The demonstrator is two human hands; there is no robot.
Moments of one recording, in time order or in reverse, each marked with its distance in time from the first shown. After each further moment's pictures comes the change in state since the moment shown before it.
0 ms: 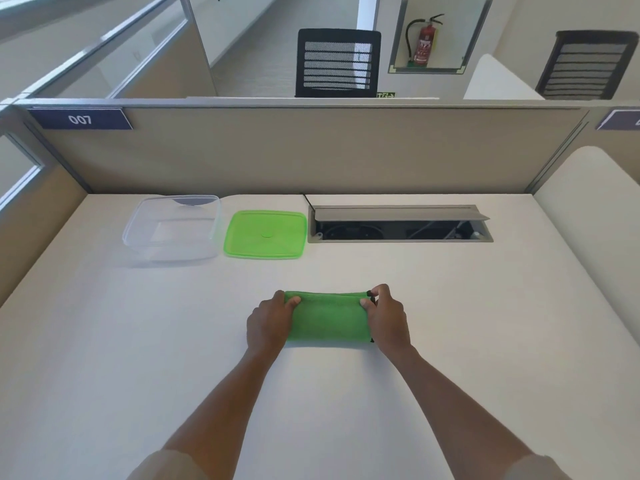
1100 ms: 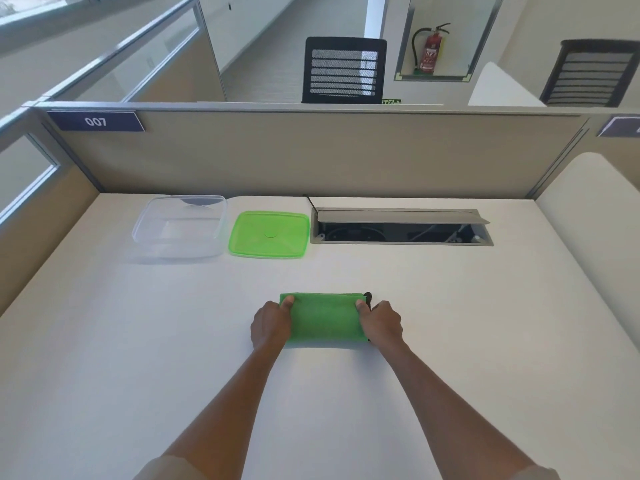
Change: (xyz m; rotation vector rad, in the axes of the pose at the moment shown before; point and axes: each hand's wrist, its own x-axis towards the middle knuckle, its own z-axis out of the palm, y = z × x) left_hand -0.009 0.003 0.006 -0.247 -0.079 -0.338; right_hand -0.004 -0.012 0.003 0.042 -0.161 0.411
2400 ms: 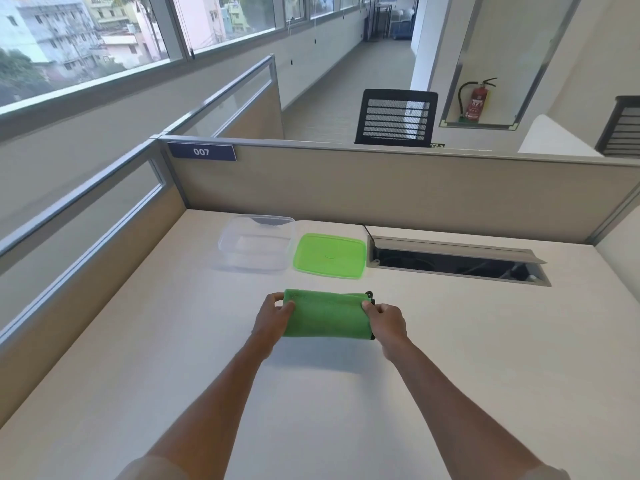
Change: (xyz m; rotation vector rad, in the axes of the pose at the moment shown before) left_hand -0.002 -0.067 -0.129 -0.637 -0.060 0.065; right_hand -0.073 -0.079 0.051 0.295 -0.109 -0.210
